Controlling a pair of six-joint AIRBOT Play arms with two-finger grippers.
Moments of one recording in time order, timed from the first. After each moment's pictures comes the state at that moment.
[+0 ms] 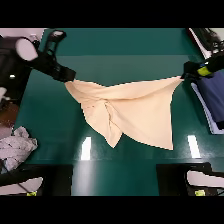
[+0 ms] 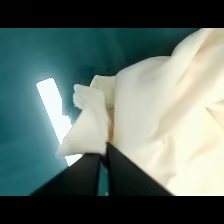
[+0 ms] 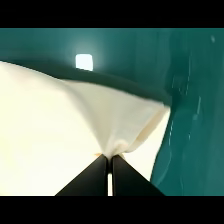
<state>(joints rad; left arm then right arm) -0.26 -1.41 1.52 1.46 -1.18 -1.52 -0.12 -1.44 1.55 -1.29 1.34 1.55</state>
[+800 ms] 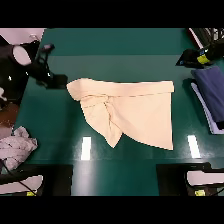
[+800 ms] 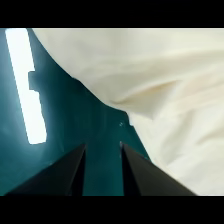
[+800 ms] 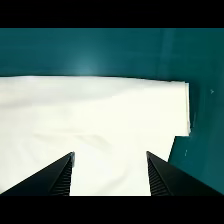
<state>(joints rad) -0.12 -1.36 1.33 1.31 -1.24 -1.57 -0.10 -1.52 1.78 -1.28 1.42 1.54</state>
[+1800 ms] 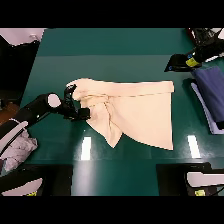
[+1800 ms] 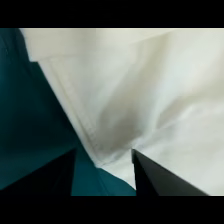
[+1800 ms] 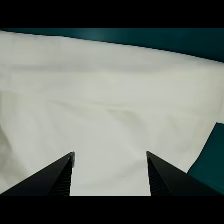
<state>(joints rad) -0.33 -1.28 0.83 1.12 -0.89 -1.70 0.00 -1.52 1.78 -1.28 1.50 1.54</state>
